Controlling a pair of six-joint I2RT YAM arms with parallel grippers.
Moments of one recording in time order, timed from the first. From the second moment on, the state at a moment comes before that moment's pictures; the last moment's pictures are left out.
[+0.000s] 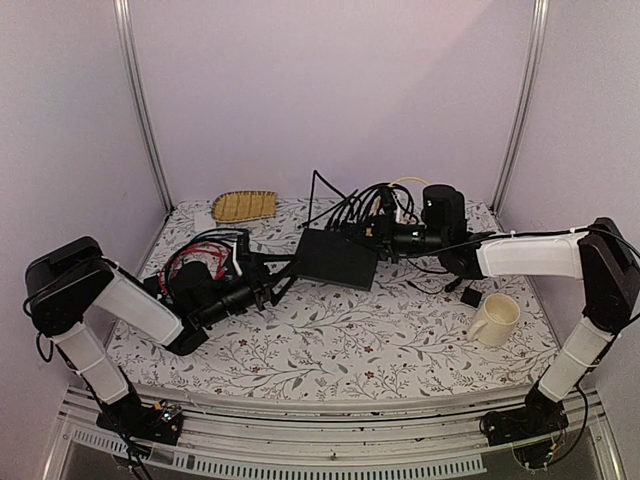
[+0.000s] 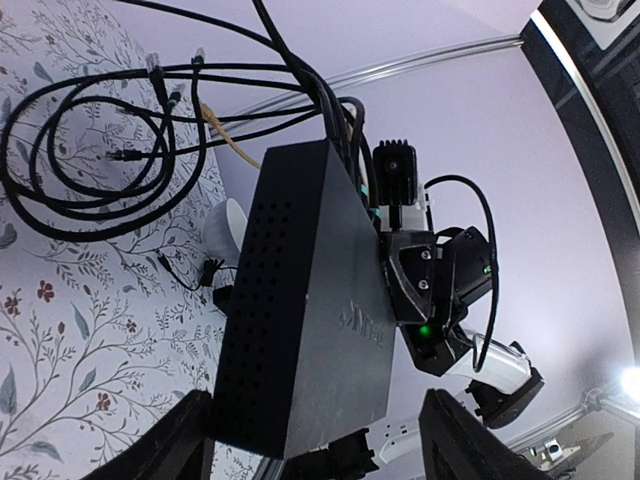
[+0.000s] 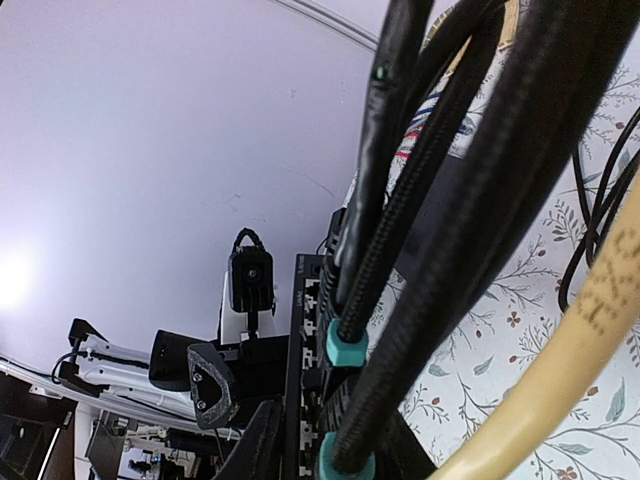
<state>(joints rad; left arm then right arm) -0.77 1.67 0.45 1.33 0.23 -1.27 0.66 1.66 1.02 0.41 -0.60 0.96</state>
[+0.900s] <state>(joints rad) -0.78 1.65 0.43 1.37 0.19 -1.24 0.69 1.79 1.13 0.55 -0.62 1.05</state>
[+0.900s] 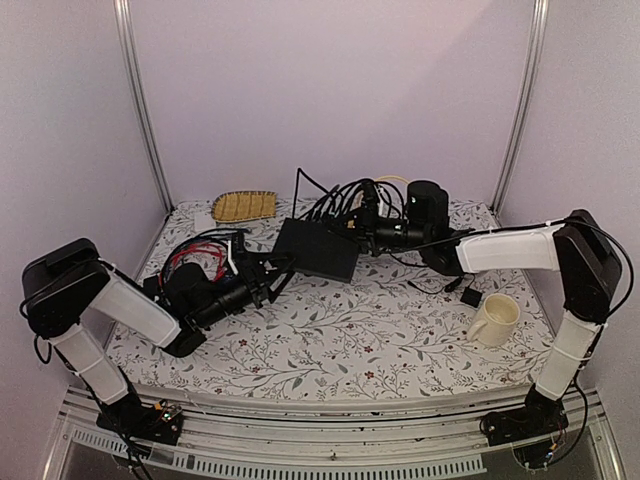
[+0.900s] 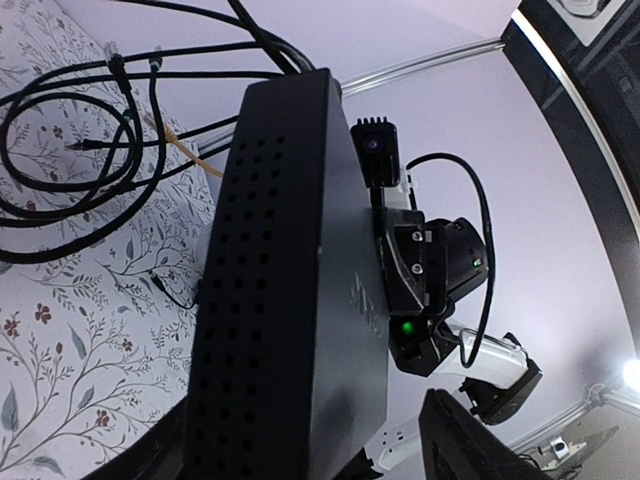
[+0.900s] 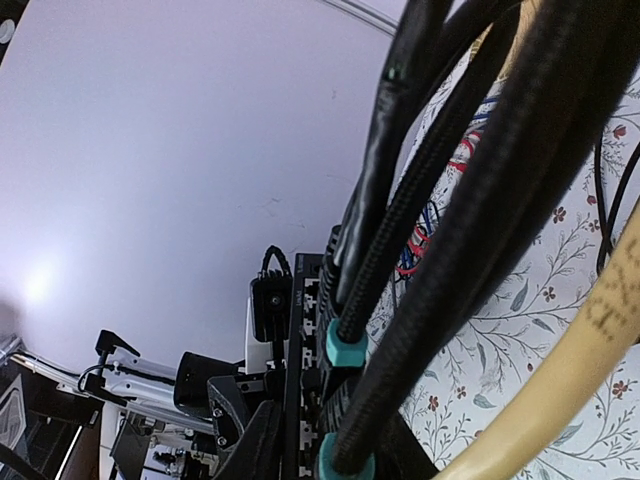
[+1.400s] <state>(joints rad) -0.75 1.71 0.50 1.39 0.23 -1.23 0.71 1.88 1.19 0.61 -0.62 1.08</state>
